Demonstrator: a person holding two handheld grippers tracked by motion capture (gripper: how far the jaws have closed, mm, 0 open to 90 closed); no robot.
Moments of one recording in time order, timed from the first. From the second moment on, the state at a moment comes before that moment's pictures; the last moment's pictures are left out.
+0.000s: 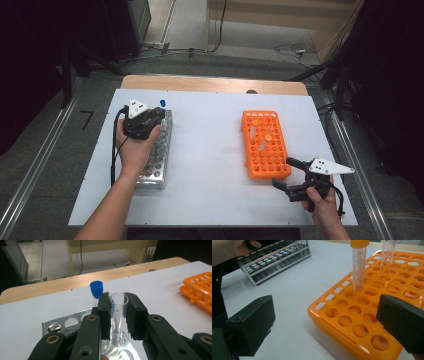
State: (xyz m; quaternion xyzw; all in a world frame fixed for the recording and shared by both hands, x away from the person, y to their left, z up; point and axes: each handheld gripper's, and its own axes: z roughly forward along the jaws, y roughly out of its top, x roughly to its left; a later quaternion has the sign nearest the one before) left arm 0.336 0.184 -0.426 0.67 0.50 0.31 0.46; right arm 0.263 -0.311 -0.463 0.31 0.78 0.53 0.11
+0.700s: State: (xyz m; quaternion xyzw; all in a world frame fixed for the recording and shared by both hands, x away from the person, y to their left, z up) left arm 0.305 0.181 -0.413 0.66 0.47 0.24 0.54; right arm 0.266 -0.312 -0.462 0.32 0.78 0.53 0.11
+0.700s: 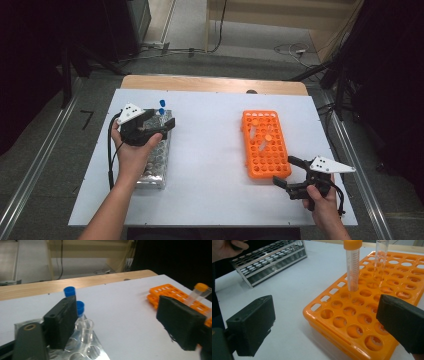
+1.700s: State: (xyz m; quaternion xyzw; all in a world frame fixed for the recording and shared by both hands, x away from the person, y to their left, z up) left arm 0.242 0.156 -0.422 0.69 0.40 0.19 0.57; right arm 0.315 -0.310 -0.452 0.37 0.77 0.50 0.14
